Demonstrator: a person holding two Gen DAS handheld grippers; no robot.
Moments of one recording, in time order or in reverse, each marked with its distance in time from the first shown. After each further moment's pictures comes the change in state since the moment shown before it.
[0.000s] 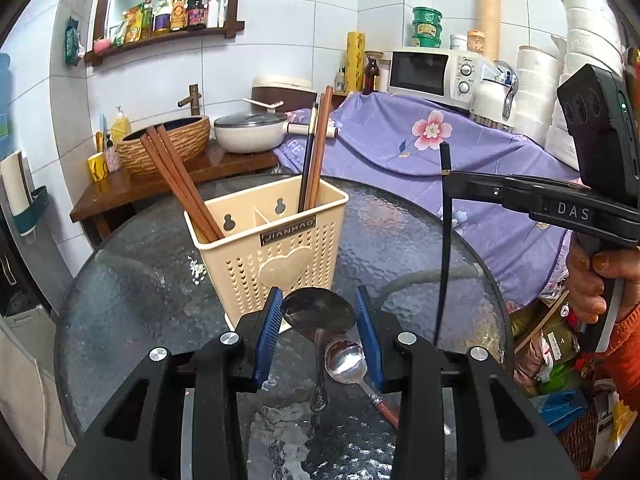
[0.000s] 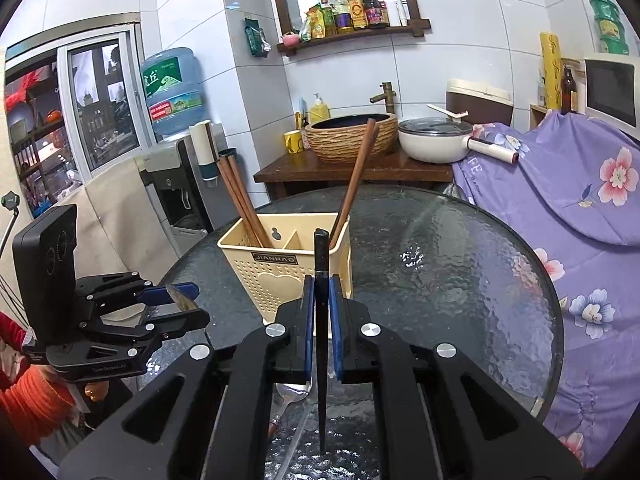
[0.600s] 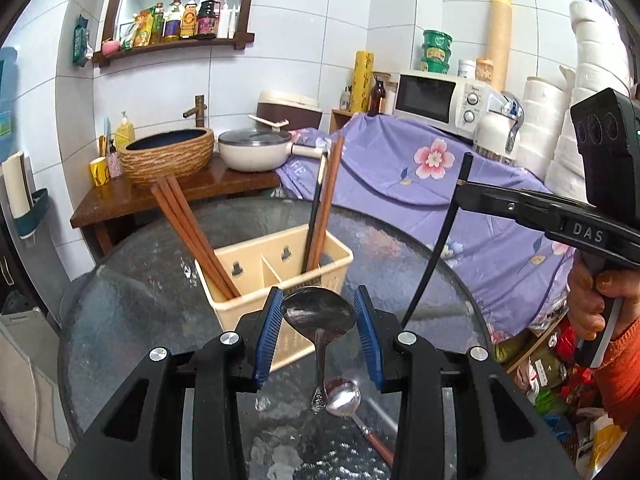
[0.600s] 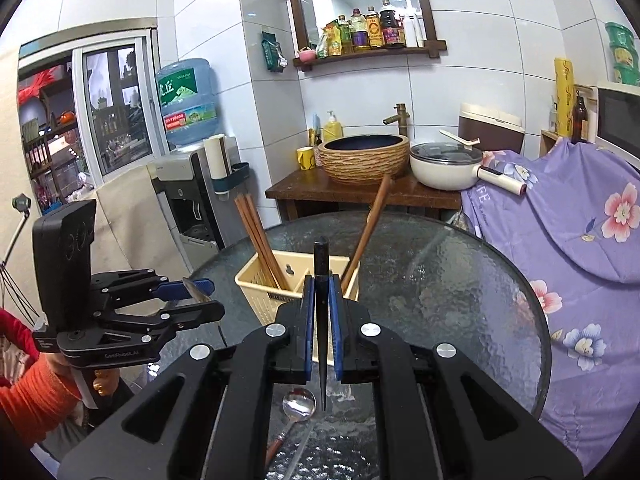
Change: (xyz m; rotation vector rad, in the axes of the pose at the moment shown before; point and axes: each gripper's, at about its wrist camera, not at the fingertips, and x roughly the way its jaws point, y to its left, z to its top) left arm -0.012 0.015 0.045 -0.058 -0.044 -0.015; right arm -0.020 0.007 0.046 -0.041 -0.033 0.038
